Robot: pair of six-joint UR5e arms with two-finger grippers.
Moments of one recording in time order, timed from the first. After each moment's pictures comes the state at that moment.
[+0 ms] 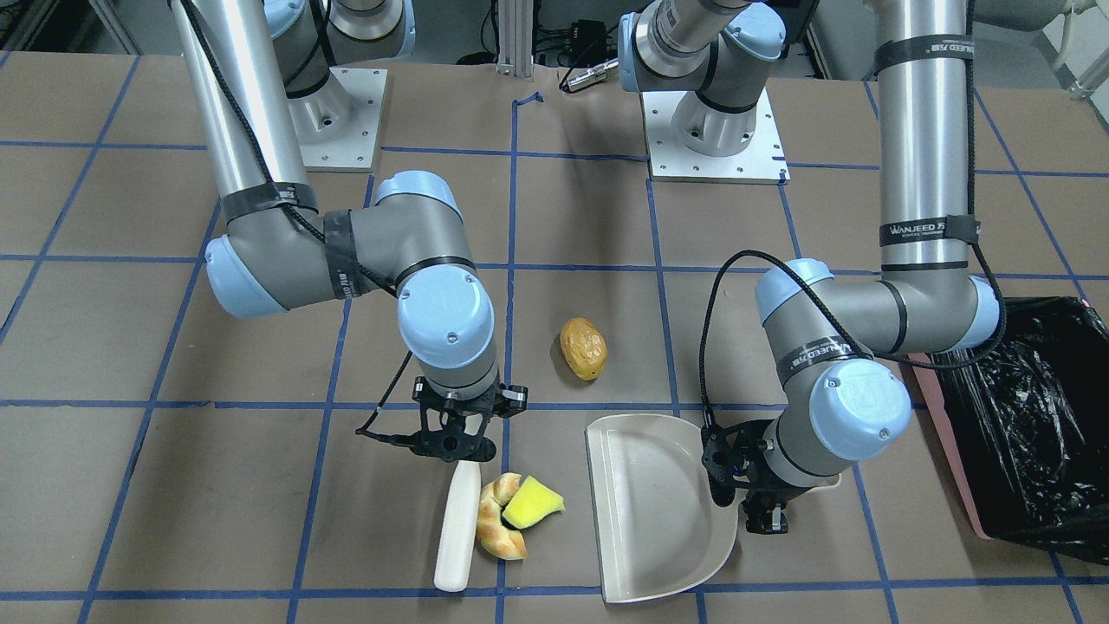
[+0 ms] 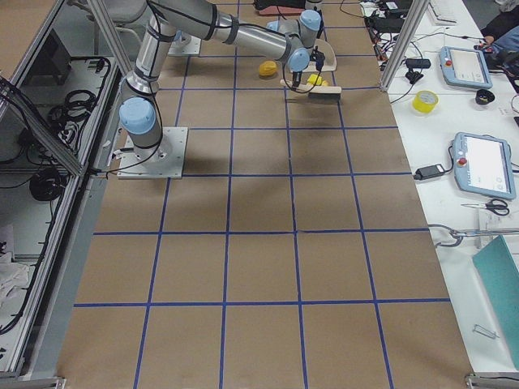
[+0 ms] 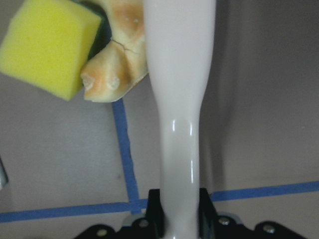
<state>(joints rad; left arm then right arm) -1.48 -2.18 -1.54 -0.98 1.57 1.62 1.88 -0.99 1.49 -2.01 -1.52 0.43</state>
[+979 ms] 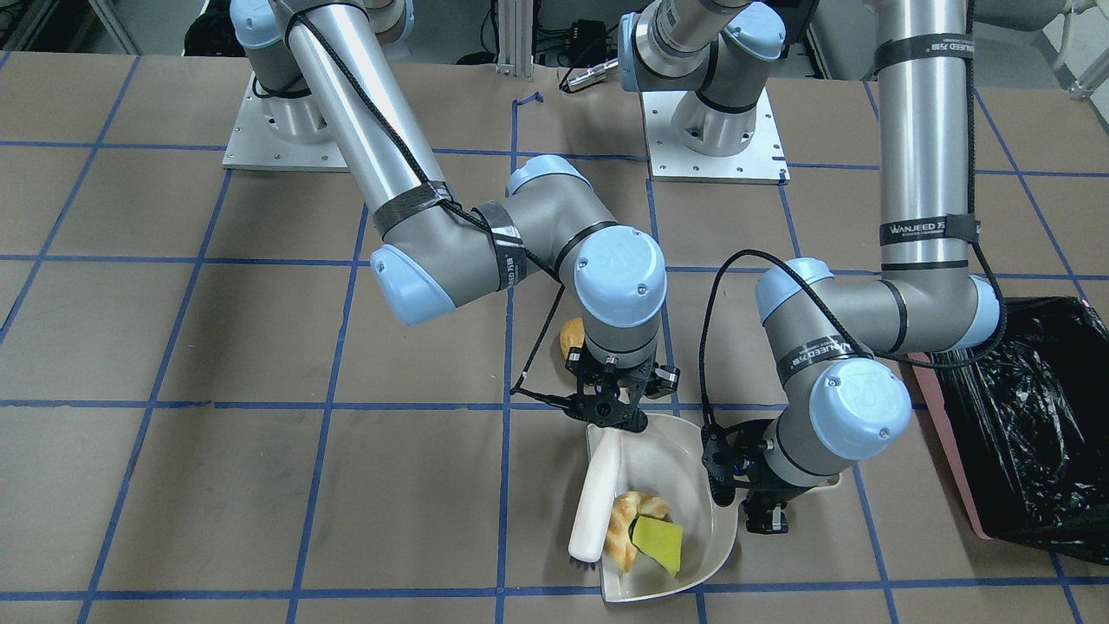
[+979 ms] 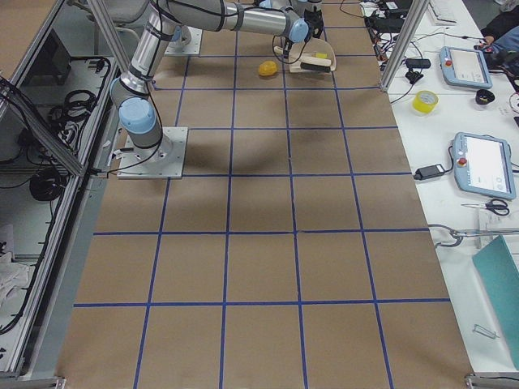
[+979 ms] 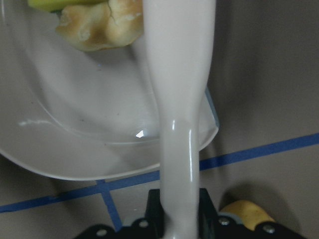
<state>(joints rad) -1.48 -2.18 -1.54 -0.98 1.57 1.62 2.09 -0.87 1.25 -2.00 -1.40 0.83</state>
